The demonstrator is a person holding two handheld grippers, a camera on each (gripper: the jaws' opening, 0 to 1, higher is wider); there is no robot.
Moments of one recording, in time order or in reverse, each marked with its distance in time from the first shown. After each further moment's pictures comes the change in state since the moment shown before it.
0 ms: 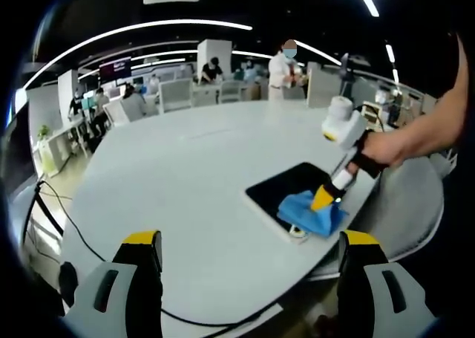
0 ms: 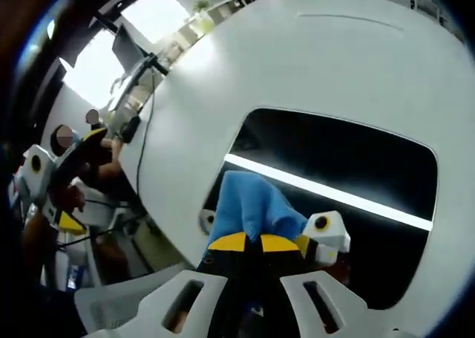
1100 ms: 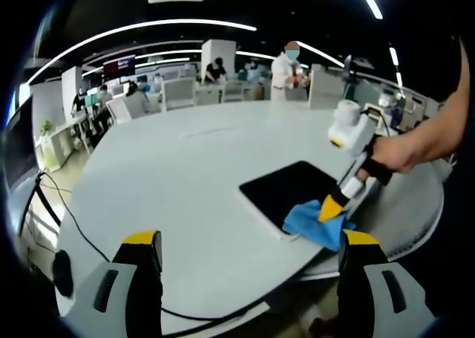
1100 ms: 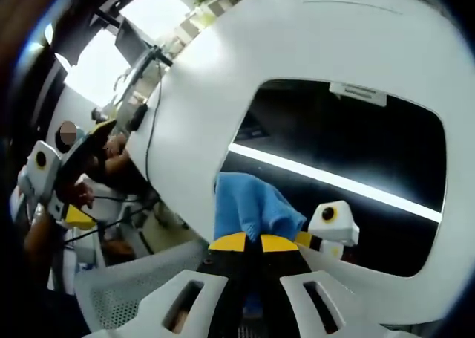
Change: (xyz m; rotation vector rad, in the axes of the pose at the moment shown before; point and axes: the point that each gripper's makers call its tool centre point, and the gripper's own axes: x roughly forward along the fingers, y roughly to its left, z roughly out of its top) left arm 0.000 -0.015 -0.010 -0.023 -0.005 0.011; right arm -0.003 0.015 -0.033 0.027 0.050 0.040
